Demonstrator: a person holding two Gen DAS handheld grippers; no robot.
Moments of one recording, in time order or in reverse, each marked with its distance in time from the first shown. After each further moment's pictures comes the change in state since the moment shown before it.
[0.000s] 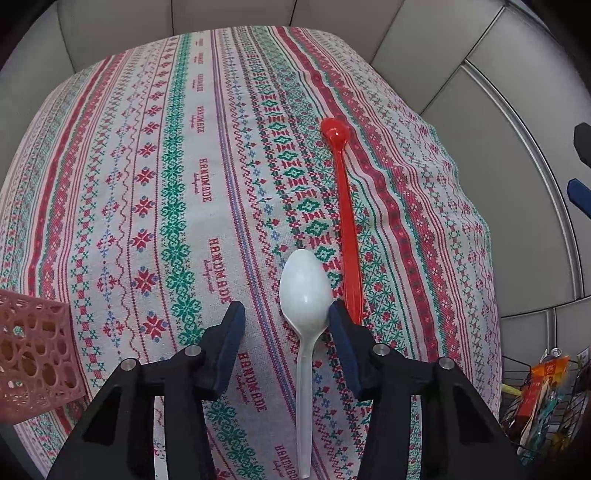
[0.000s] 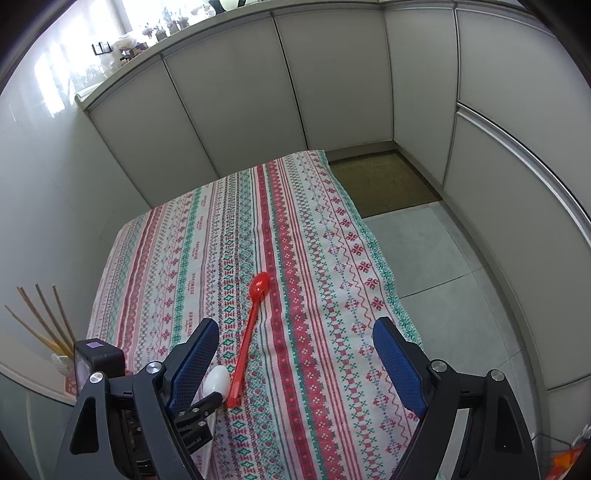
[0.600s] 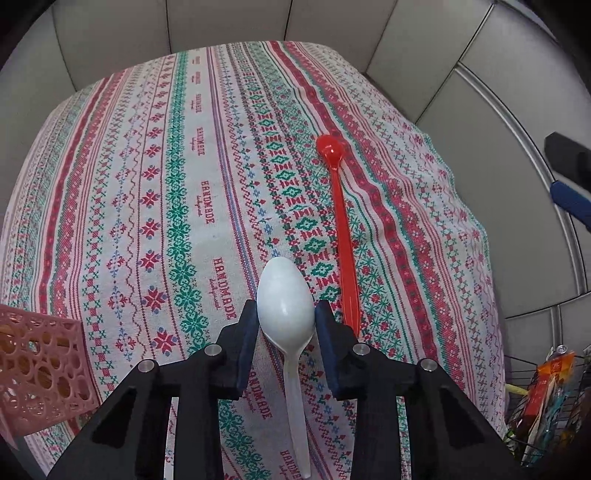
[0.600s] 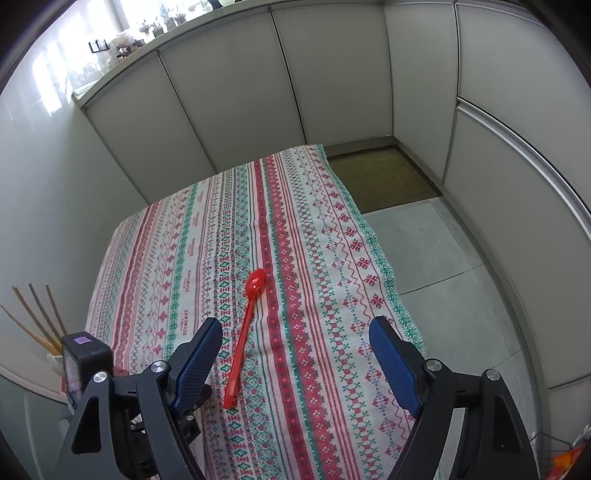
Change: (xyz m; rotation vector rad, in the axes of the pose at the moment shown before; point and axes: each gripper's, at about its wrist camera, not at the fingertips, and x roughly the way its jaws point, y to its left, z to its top) left arm -0.013 0.002 0.002 0.024 -0.062 0.008; right arm 0.014 -0.003 -0.002 0.009 0.028 0.003
